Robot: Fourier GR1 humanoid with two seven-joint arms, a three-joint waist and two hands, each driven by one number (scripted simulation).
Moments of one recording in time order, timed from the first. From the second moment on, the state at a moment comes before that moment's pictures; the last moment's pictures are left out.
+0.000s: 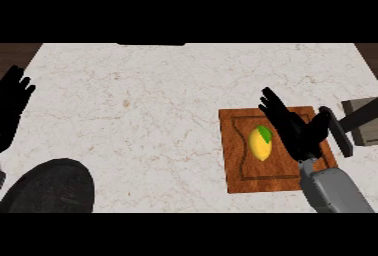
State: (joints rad) left arm -0.22 0.62 0.01 -1.35 0.43 0.15 0.06; right arm -0.26 -0.32 0.27 -1.36 -0.36 -0.05 0.07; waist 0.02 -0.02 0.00
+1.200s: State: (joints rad) left arm -0.15 0.52 -0.17 -1.42 0.12 0.29 0.03; right arm -0.04 -0.89 -0.04 -1.69 -0.33 -0.15 0.60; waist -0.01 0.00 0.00
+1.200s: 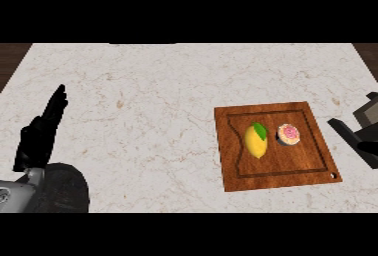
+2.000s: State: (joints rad) left arm -0.18 0.47 -0.16 -1.40 0.07 0.26 0.03; right arm -0.46 -0.90 0.17 -1.52 -0.33 0.11 1.02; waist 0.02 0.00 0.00
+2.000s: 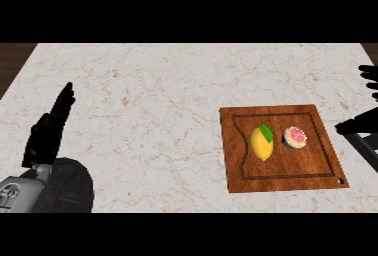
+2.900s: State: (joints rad) left arm -0.15 0.42 -0.12 -1.43 0.00 0.25 0.05; right arm -0.49 -0.79 0.29 -1.53 -0.23 0.14 1.10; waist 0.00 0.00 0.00
